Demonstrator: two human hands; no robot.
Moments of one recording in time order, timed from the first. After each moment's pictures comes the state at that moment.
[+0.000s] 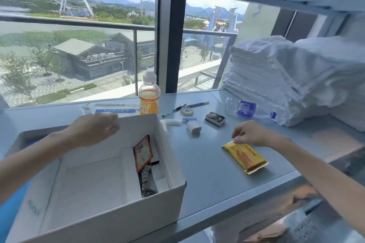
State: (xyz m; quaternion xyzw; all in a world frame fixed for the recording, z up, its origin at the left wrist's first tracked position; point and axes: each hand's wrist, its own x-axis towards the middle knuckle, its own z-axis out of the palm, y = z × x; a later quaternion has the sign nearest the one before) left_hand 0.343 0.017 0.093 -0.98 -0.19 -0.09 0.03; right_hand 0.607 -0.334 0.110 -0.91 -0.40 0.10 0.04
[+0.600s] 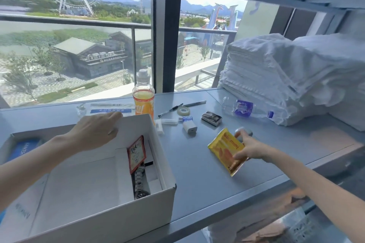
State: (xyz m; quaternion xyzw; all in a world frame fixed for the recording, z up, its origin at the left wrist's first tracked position) left_hand 0.358 0.001 0.086 -0.98 -0.13 -0.14 0.09; right_hand 0.624 -0.359 0.062 -0.90 -0.25 0.24 0.25
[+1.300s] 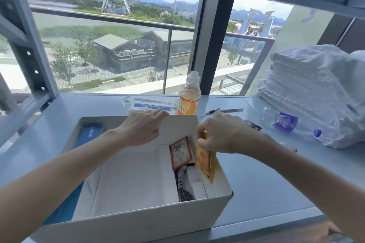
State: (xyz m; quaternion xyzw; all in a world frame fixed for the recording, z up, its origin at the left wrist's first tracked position) left_hand 0.340 0.008 0.079 -0.98 -0.12 -0.16 0.07; right_hand 0.444 -0.202 0.170 -0.81 -0.59 0.01 -0.02
